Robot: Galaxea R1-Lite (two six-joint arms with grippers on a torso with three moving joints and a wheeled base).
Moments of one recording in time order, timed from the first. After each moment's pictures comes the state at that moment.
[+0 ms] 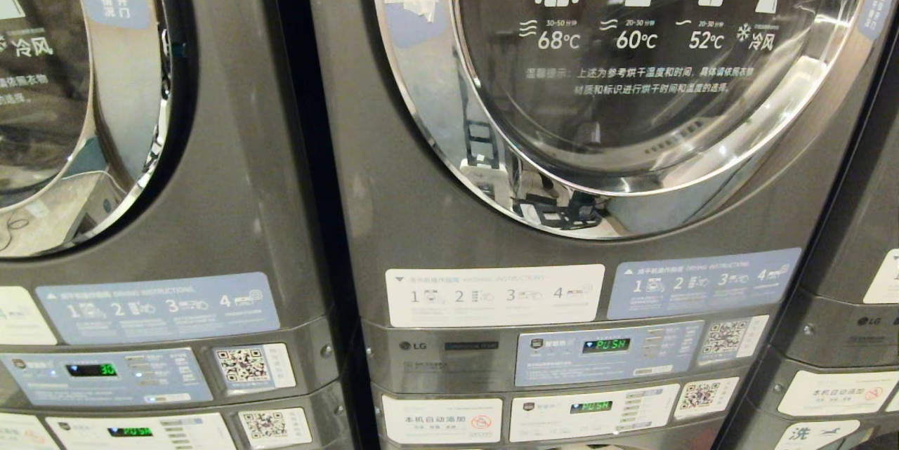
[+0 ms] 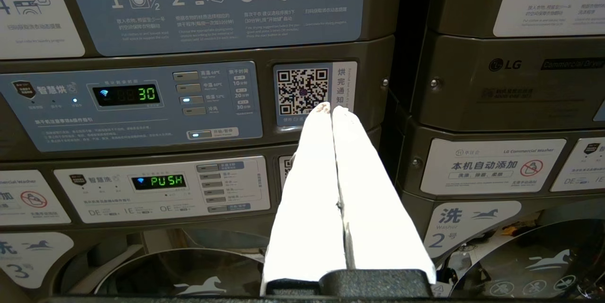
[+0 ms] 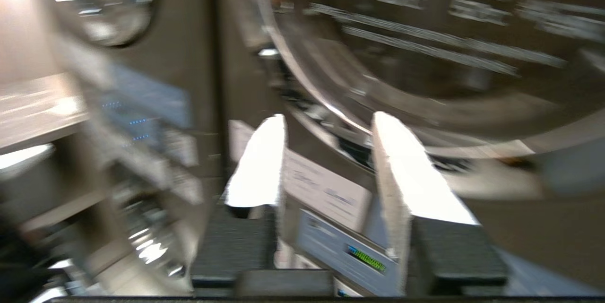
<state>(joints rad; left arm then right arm) 0.01 0.00 0.00 0.00 0.00 0.04 0.01 0.93 -1.17 0.19 0.68 0.03</state>
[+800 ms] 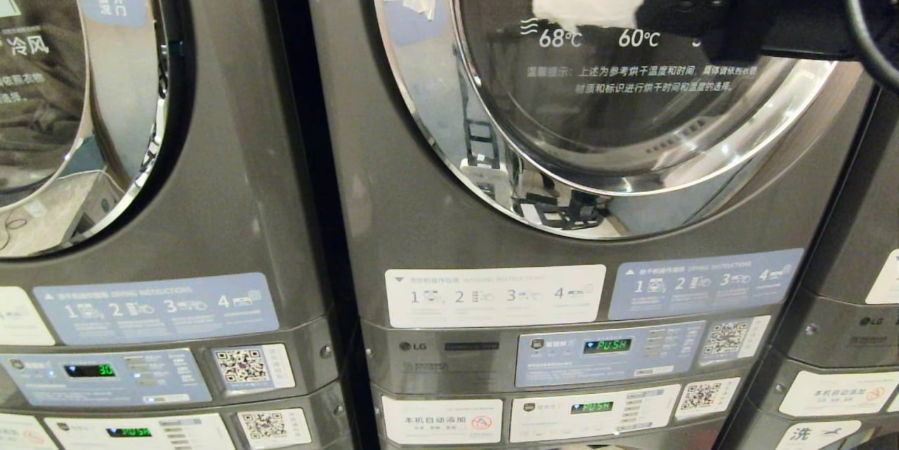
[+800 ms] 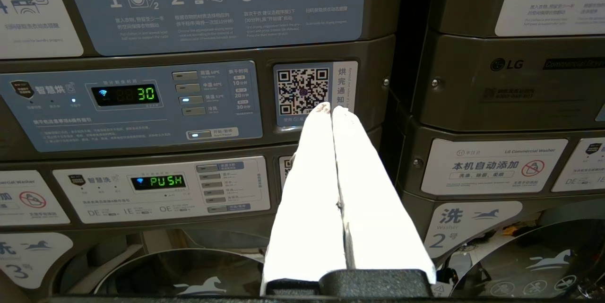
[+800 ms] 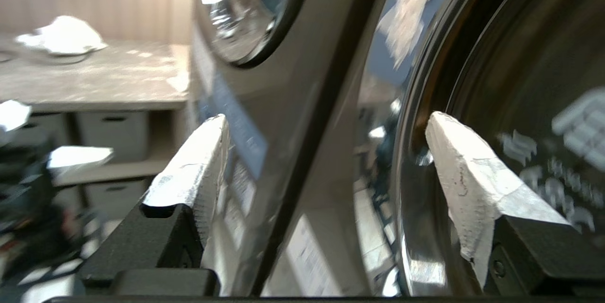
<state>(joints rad) 0.01 0.00 0.00 0.00 0.00 0.04 0.59 1.58 -1.62 -0.03 0.55 -0.12</state>
